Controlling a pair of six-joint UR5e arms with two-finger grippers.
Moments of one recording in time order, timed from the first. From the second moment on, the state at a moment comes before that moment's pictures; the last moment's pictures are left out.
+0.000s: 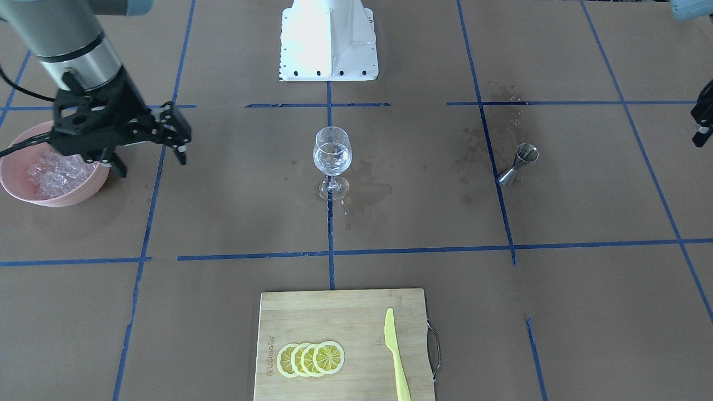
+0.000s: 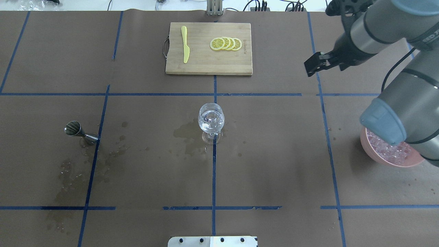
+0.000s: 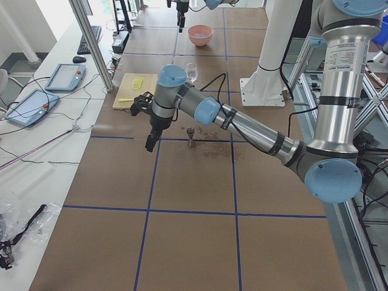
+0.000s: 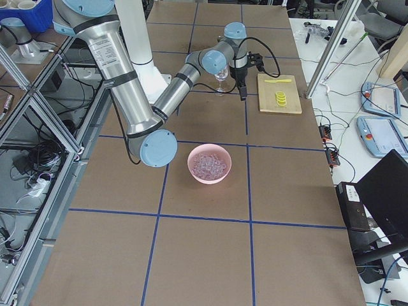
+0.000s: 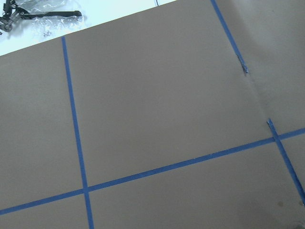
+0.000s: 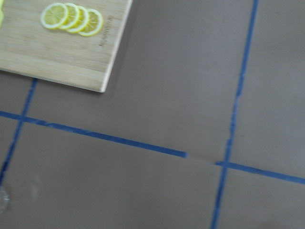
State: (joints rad) left arm -1.43 -1.63 -1.95 -1.63 -2.20 -0.22; right arm 0.97 -1.15 2.01 -1.77 2.06 0.62
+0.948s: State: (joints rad) left arm -1.63 -1.59 -1.68 -1.61 -2.38 0.11; right arm 1.40 -1.48 1.94 -1.91 2.25 -0.07
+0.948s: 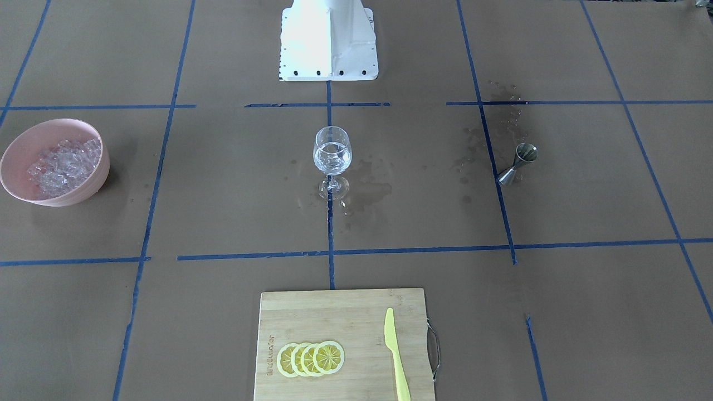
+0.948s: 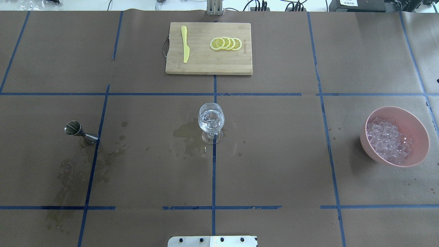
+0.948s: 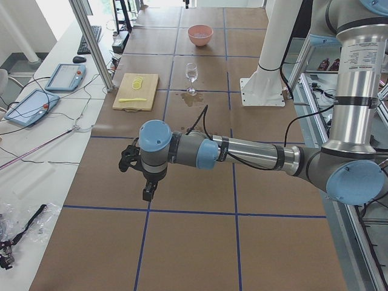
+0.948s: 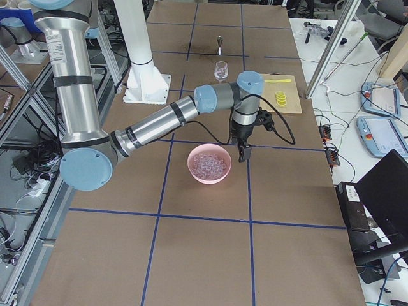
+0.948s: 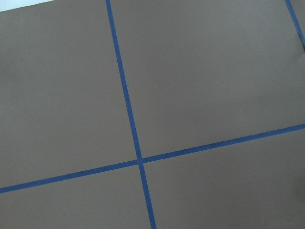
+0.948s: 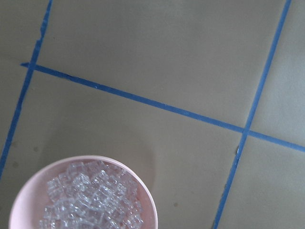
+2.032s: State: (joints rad) left arm -1.63 -1.58 -1.67 -1.61 -2.38 0.10; right arm 1.56 -1.60 1.65 -1.61 2.31 -0.17
